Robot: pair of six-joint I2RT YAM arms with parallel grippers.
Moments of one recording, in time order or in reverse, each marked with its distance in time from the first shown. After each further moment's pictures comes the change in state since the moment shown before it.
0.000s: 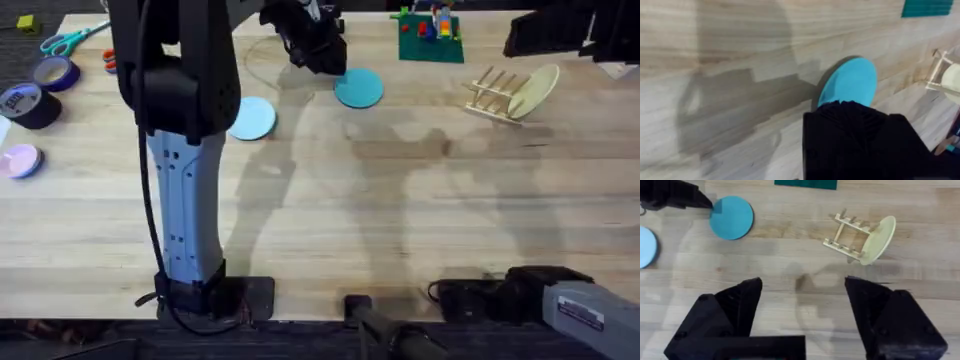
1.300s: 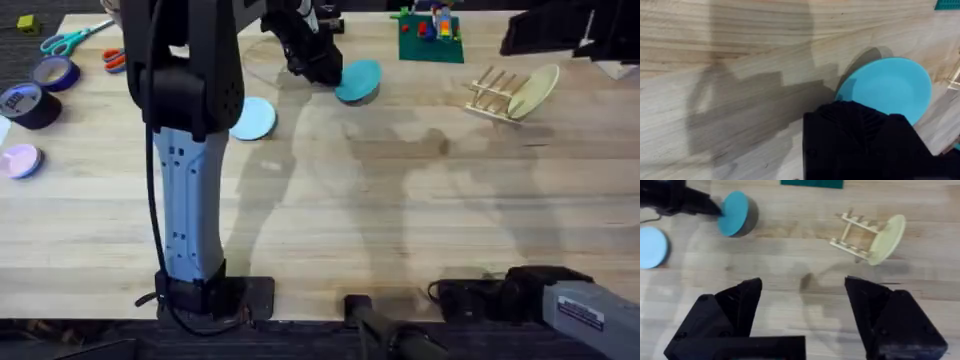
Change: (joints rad) left arm 0.005 0.043 0.008 -0.040 -0.035 0.029; right arm 0.000 0.006 0.000 0.001 -0.031 0.020
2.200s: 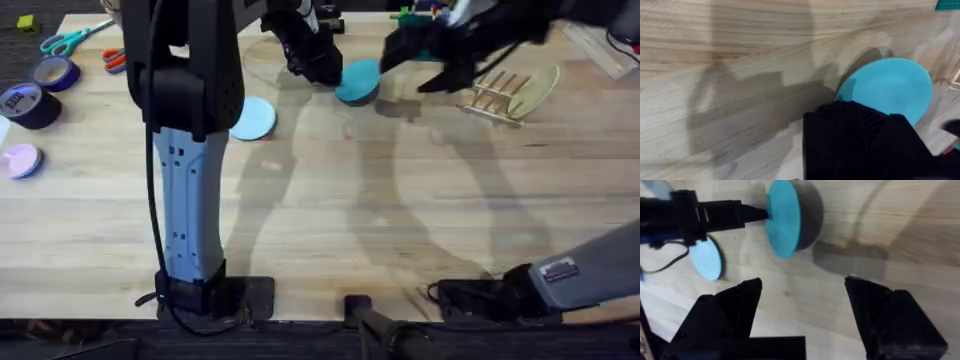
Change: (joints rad) left arm 0.000 0.000 0.000 0.000 -0.003 0.000; right arm 0.150 0.615 0.000 0.357 -0.336 0.330
